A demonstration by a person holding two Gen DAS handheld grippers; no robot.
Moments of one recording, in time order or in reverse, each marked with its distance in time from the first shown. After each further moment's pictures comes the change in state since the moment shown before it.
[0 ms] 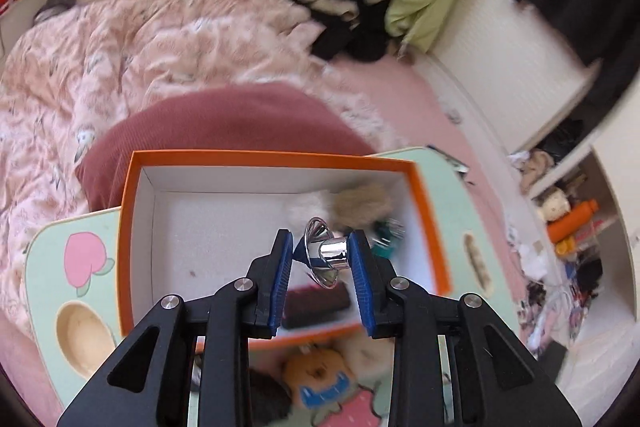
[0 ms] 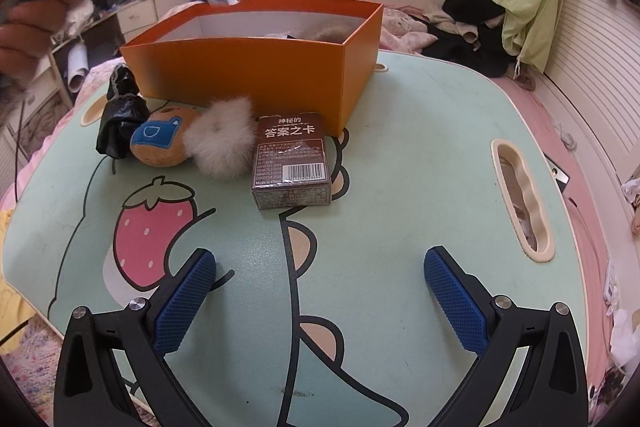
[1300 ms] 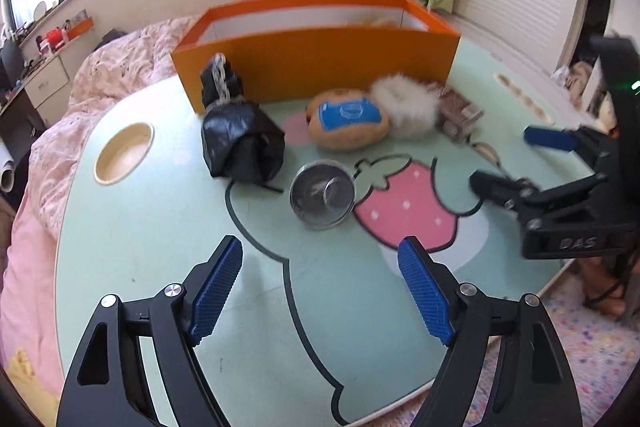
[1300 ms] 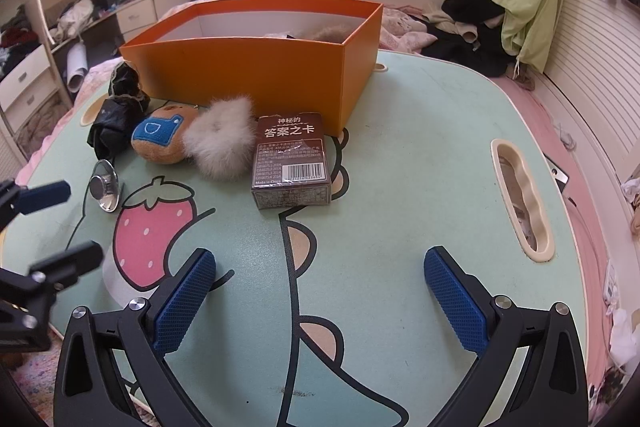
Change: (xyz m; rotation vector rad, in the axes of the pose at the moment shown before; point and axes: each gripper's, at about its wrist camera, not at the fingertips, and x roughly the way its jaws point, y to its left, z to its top) left arm 0.010 -0.017 -0.202 0.120 -0.051 0.346; right arm 0.001 -0.001 0.000 -0.001 0.000 0.000
